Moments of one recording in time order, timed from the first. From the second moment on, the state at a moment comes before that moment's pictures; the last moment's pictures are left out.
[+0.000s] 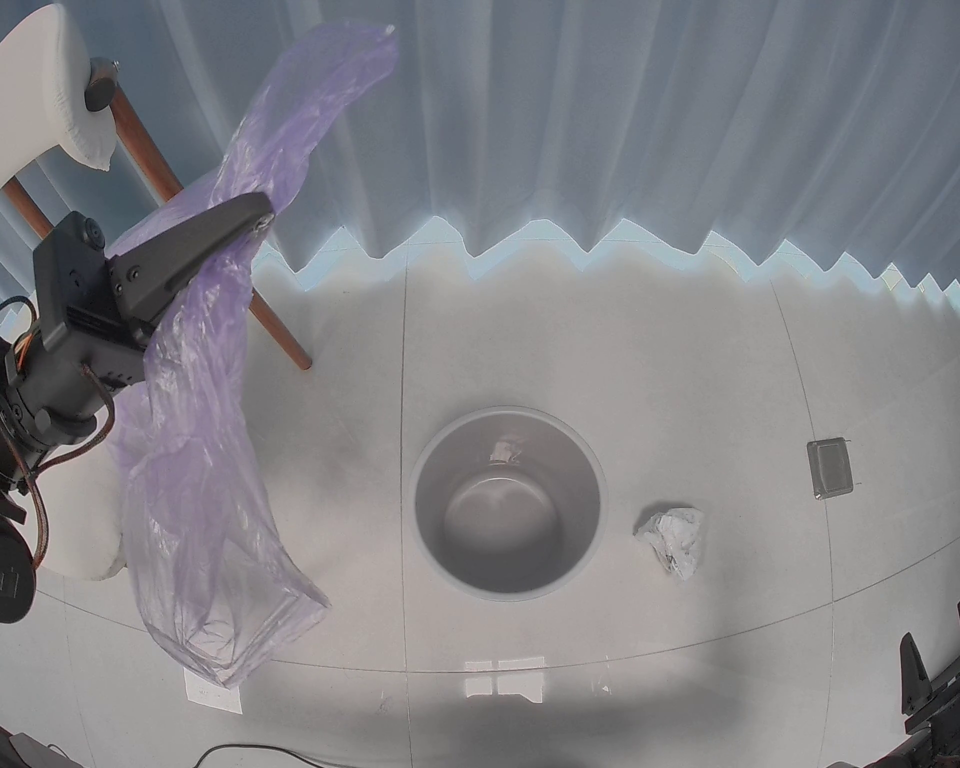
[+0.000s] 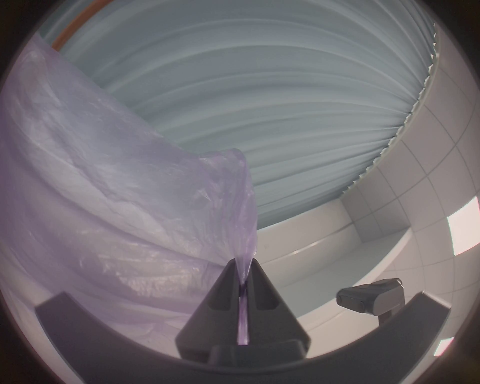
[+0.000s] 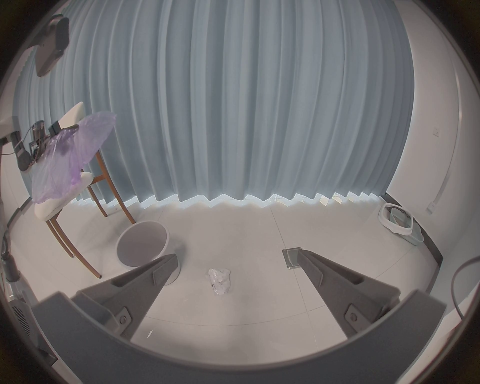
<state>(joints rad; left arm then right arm) -0.32 1.39 -0.64 -1.34 -0.80 -1.12 0.00 0.02 -0.02 0.00 -0.03 -0.01</state>
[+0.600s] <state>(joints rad) -0.55 1.42 -0.56 -1.55 -0.80 -1.13 0.00 0.02 -0.02 0.00 -0.03 -0.01</state>
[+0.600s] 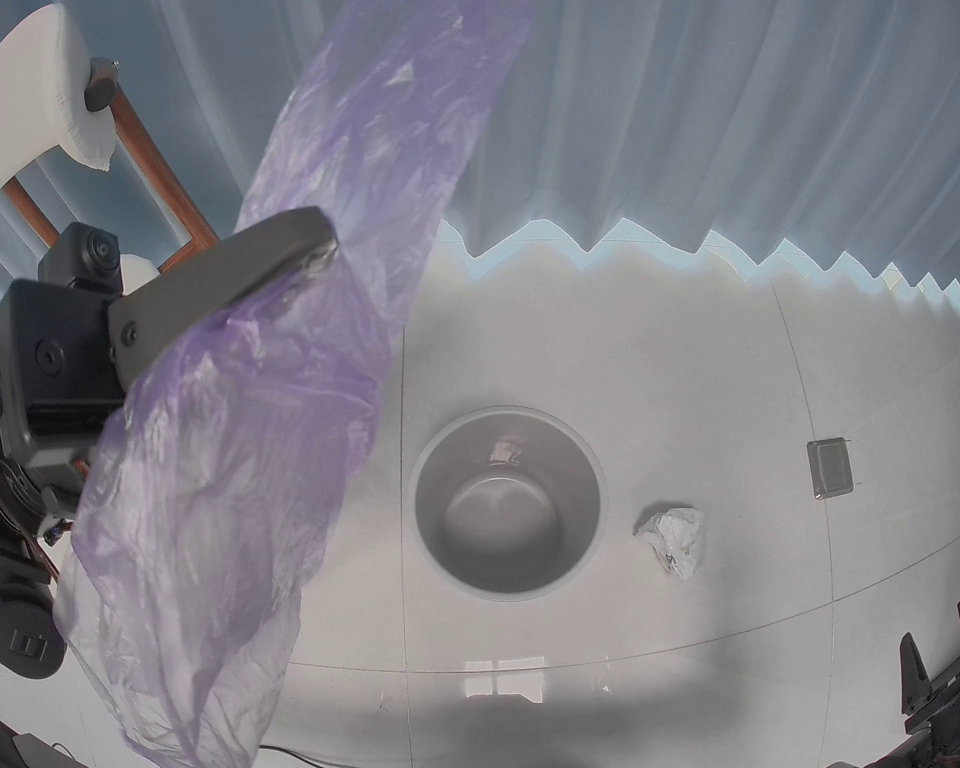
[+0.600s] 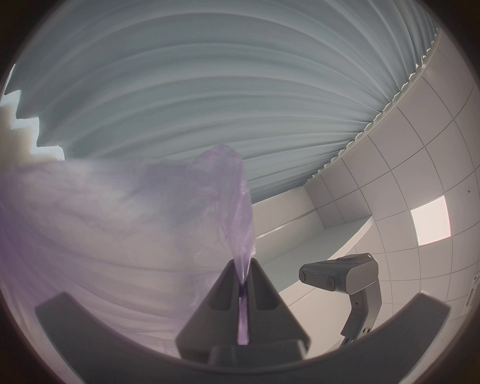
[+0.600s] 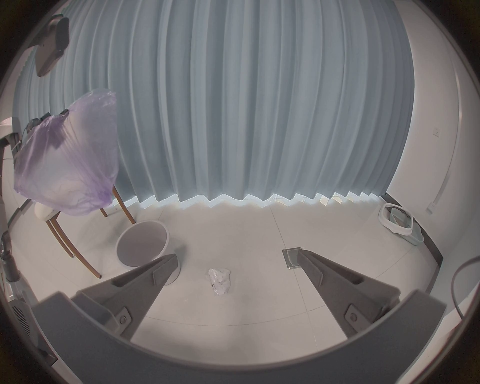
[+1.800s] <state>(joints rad) -0.38 1.84 -0.58 -1.55 -0.79 -0.74 0.00 0.02 -0.02 0.00 -0.03 -0.01</state>
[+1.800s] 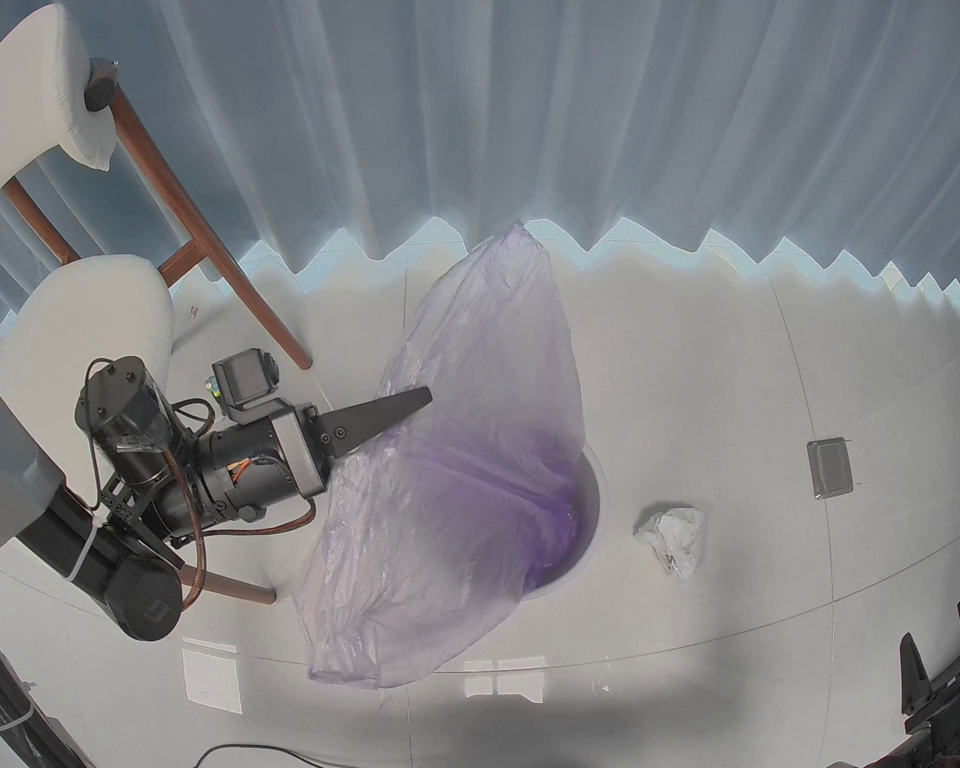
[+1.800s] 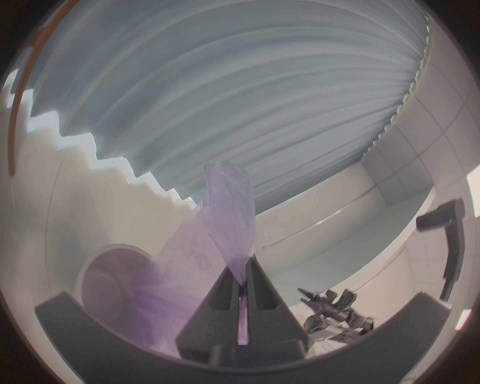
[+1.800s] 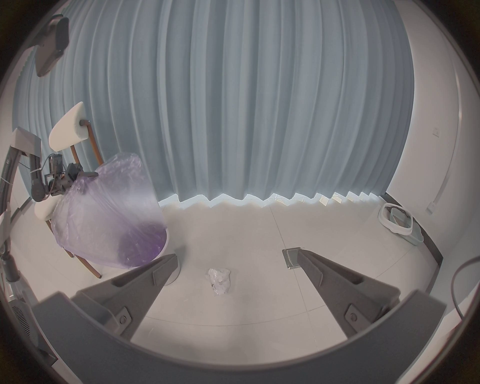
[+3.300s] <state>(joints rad) -0.39 1.91 -0.54 -1.55 -0.79 -0.64 0.00 0.02 -0.02 0.00 -0.03 -0.01</state>
